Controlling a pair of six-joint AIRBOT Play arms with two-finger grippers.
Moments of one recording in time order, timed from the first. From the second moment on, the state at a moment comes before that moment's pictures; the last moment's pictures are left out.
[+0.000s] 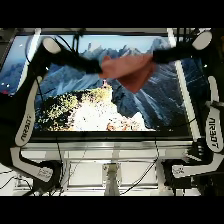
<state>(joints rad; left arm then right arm) -0.26 -1.66 1.70 0.87 -1.25 -1.29 0.03 -1.55 1.69 -1.18 1.25 1.37</state>
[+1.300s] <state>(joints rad) -0.27 -1.38 1.57 0.54 -0.63 -1.08 0.26 -1.41 1.55 -1.14 0.08 1.36</state>
